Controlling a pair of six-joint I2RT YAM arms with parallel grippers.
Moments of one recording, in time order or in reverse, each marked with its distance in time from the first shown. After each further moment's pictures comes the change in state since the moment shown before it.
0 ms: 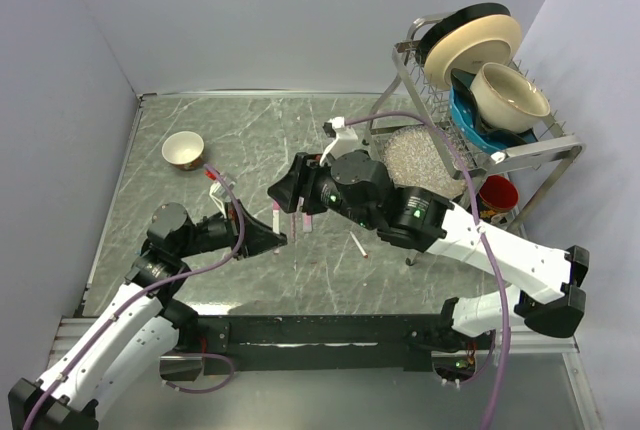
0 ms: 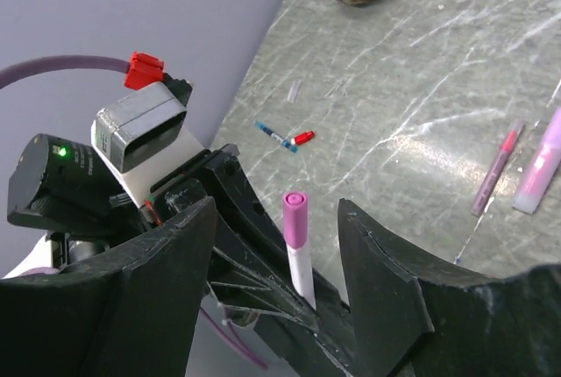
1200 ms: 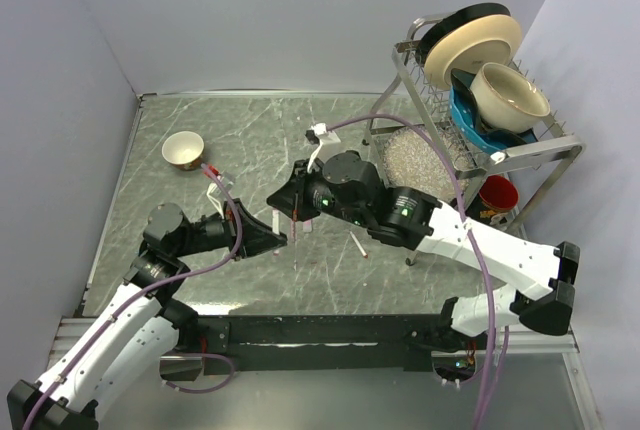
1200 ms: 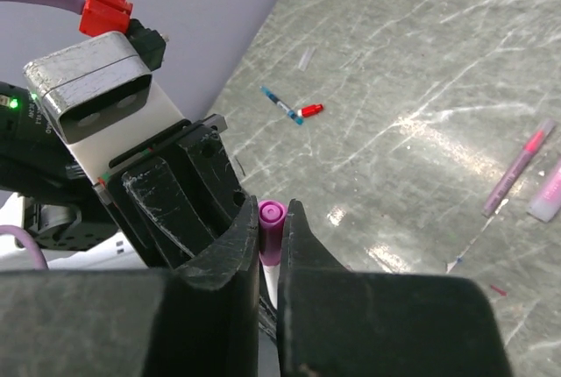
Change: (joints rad) left arm 0.000 -0.006 0.015 0.042 0.037 -0.014; right arm -0.012 0.037 -0.031 0.043 -0.149 -0.078
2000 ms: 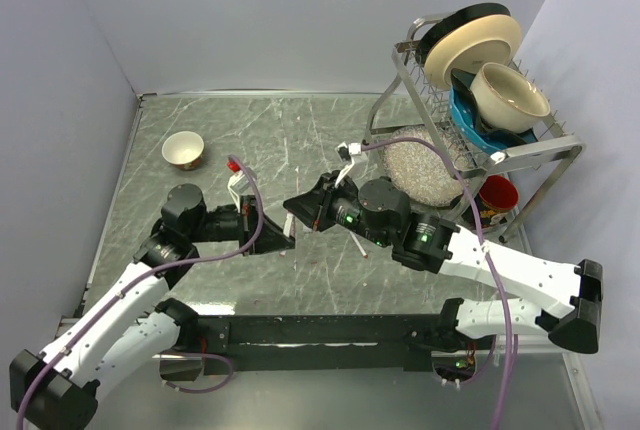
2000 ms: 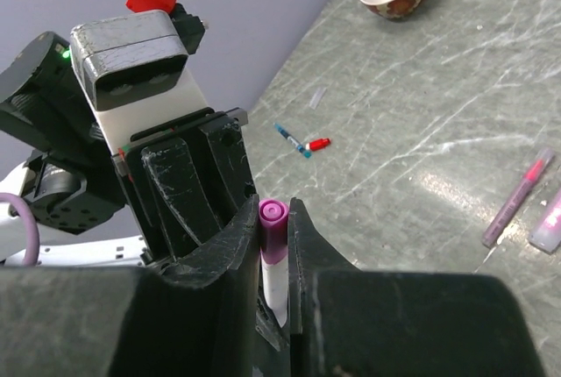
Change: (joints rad) left arm -0.027 0.174 0.106 -0.103 0.078 0.133; right arm -0.002 -0.209 -0.358 0.321 0.024 0.003
